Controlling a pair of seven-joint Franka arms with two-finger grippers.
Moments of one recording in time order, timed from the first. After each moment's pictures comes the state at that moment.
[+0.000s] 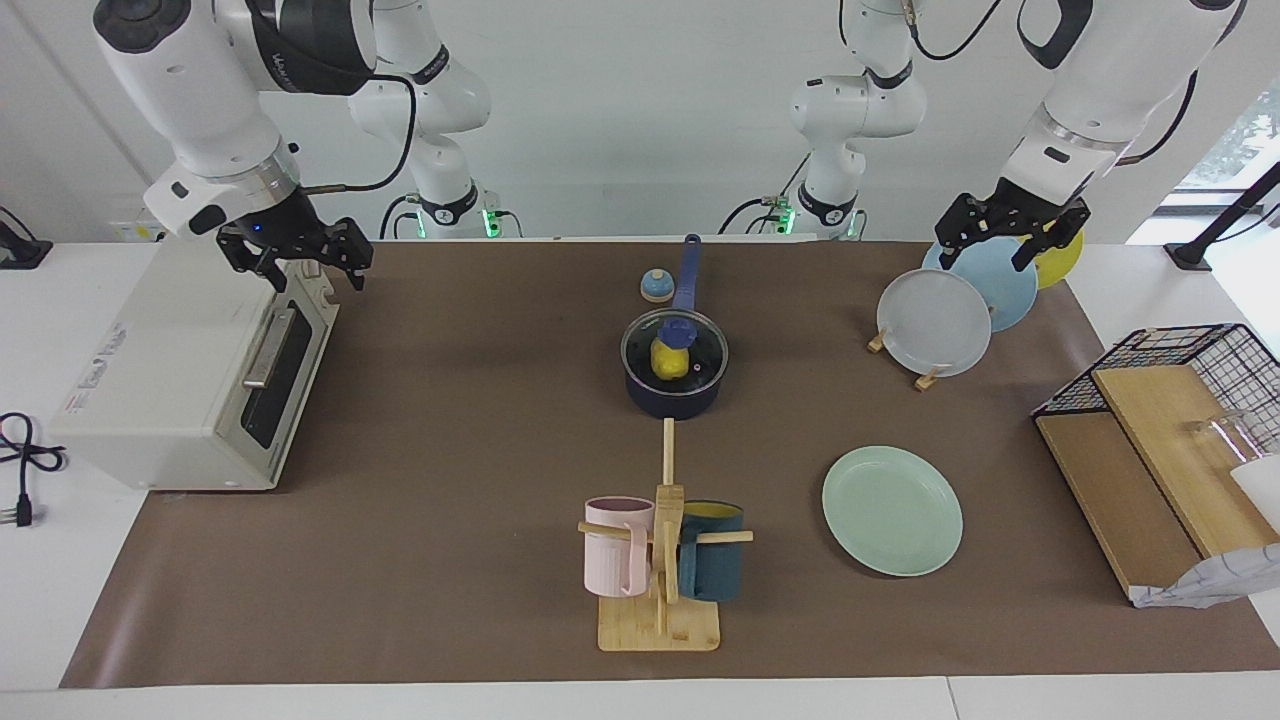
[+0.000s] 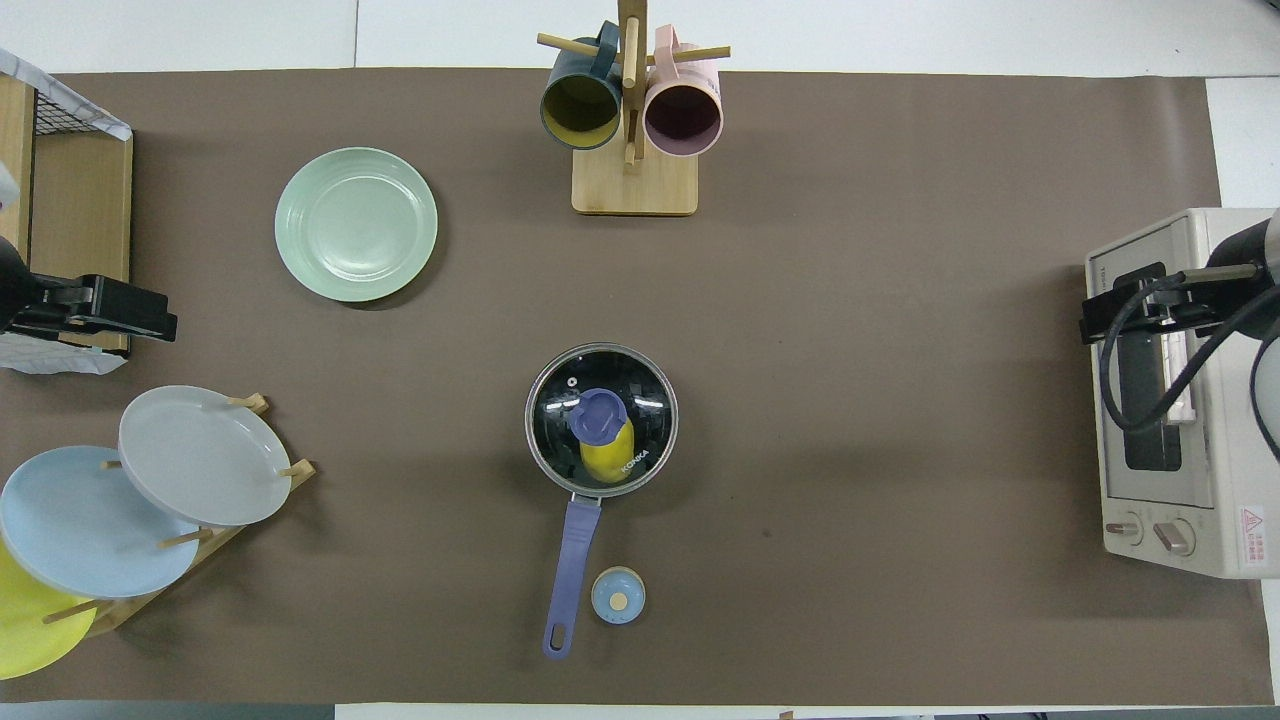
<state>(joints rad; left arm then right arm) -0.10 -0.05 0.00 -1.61 -0.02 1.54 0.00 0.10 -0.02 -0.09 -1.67 -0.02 1.57 -0.03</state>
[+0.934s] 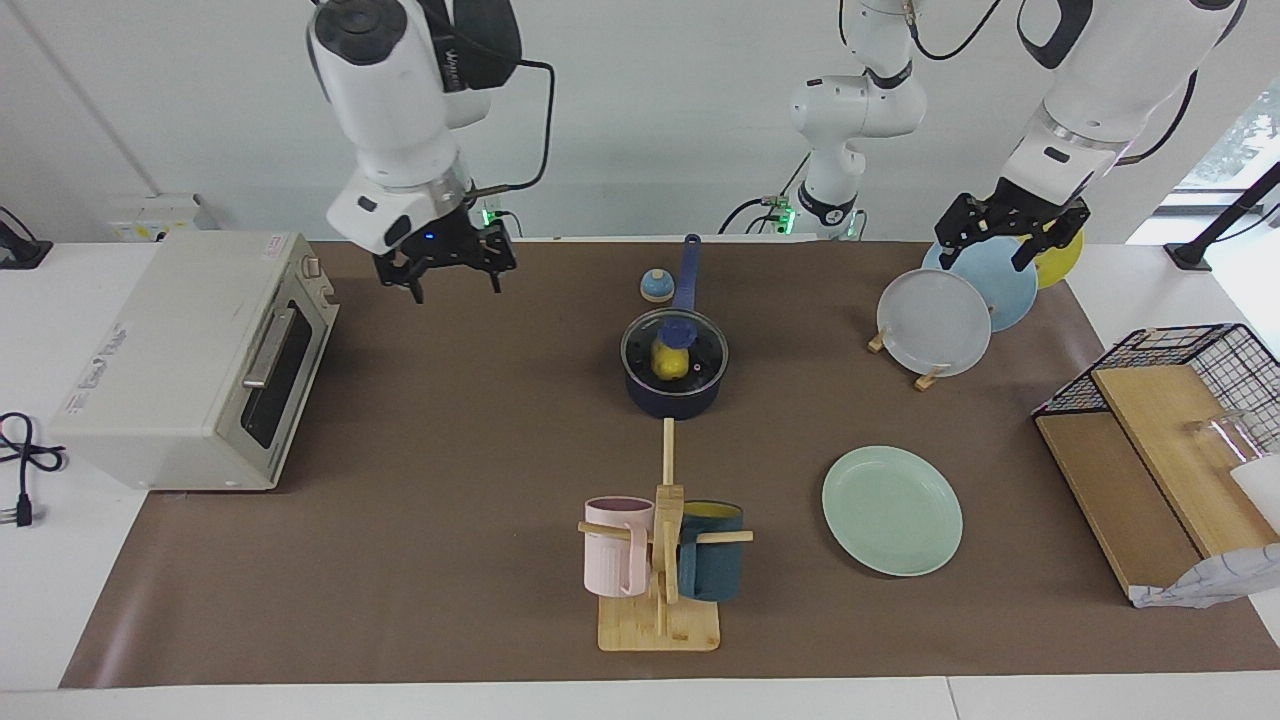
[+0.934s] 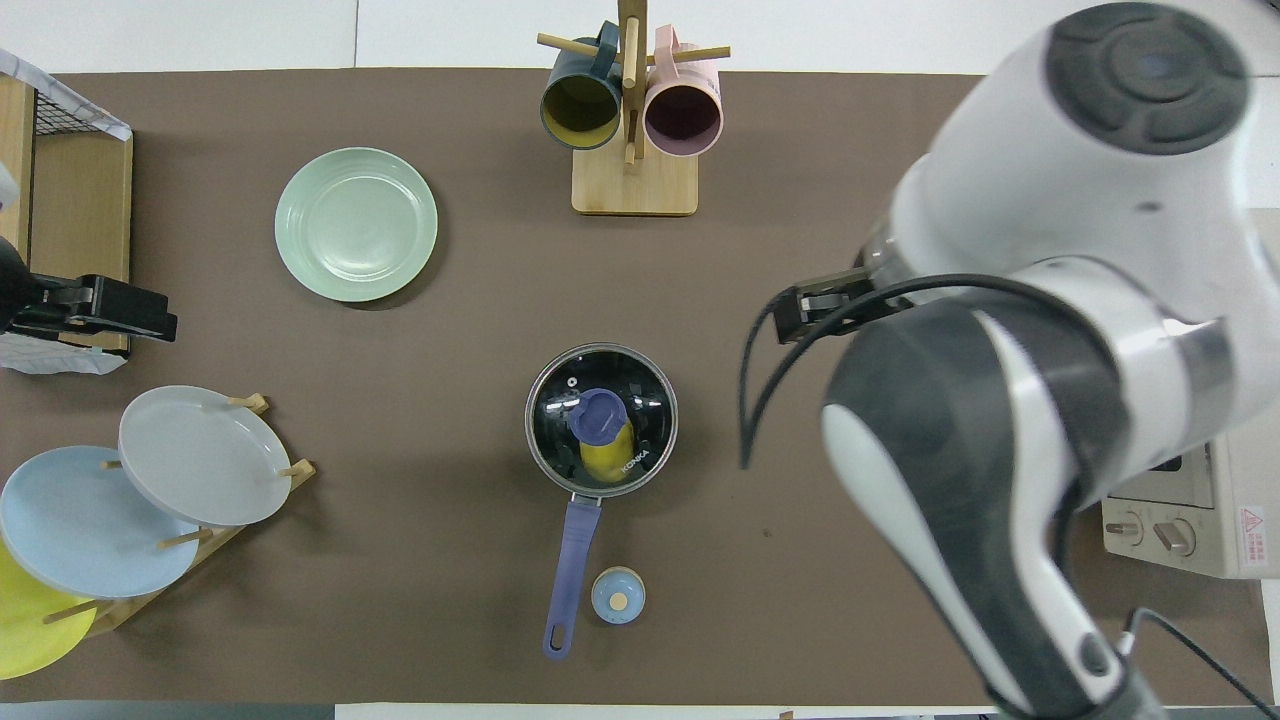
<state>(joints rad) -0.10 -0.05 0.00 -1.61 -0.02 1.54 0.00 0.47 0.20 -0.04 -1.46 0.03 1.58 0.30</state>
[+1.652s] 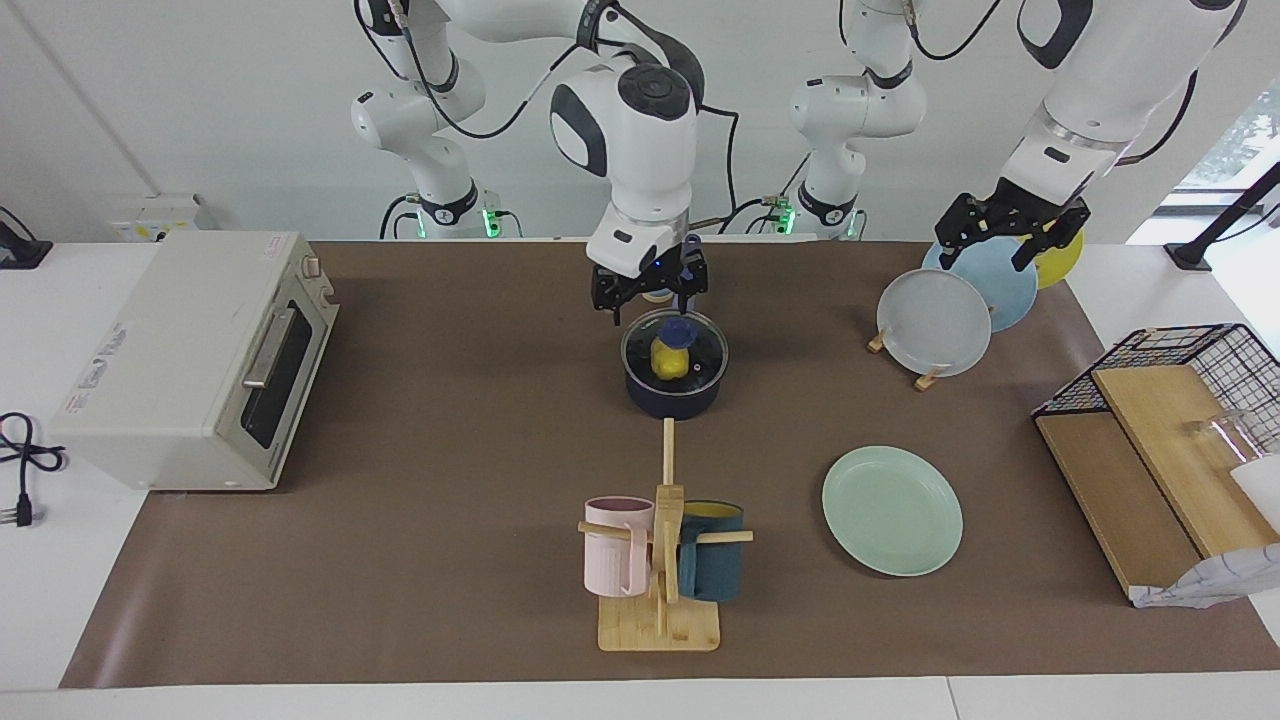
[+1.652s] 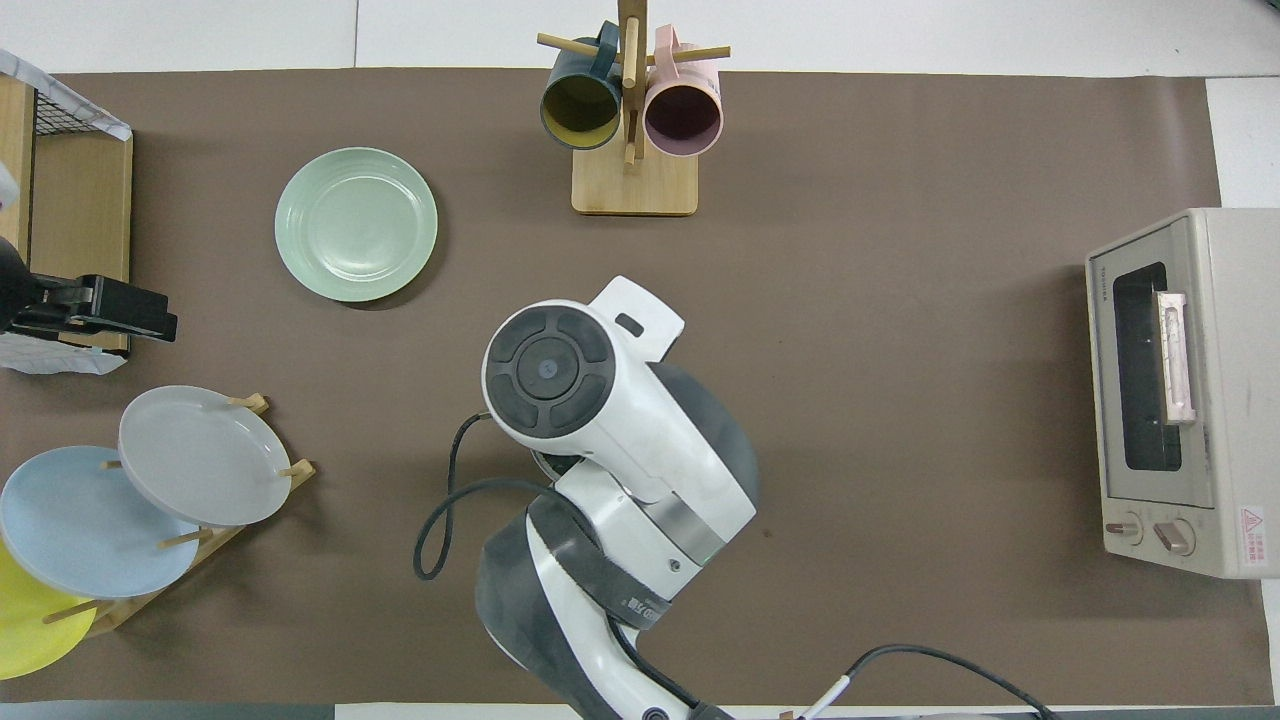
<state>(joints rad) -0.10 -0.05 0.00 -1.61 -0.02 1.54 0.00 0.77 0.35 -0.03 -1.57 -0.03 1.90 0.63</state>
